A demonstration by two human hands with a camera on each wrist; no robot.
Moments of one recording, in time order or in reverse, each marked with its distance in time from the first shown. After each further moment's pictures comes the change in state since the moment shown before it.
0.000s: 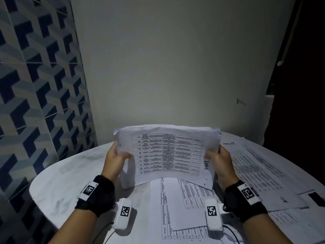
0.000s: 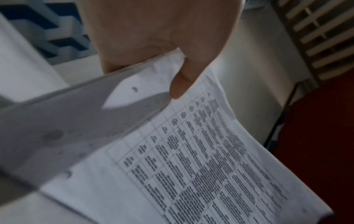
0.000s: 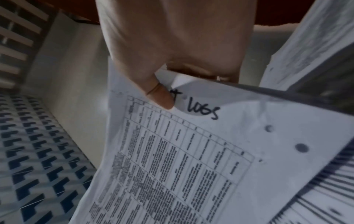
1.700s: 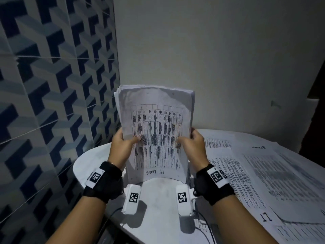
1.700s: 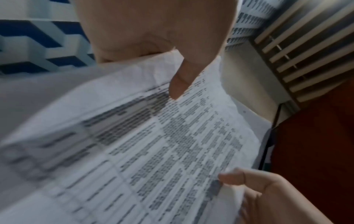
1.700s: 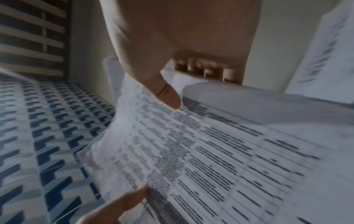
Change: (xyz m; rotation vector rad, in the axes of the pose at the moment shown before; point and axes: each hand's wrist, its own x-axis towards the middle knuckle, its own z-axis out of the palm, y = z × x) left_hand -0.013 0.039 -0.072 0.020 0.108 0.145; right_hand -0.048 -0.029 0.157 -0.029 -0.250 -0.063
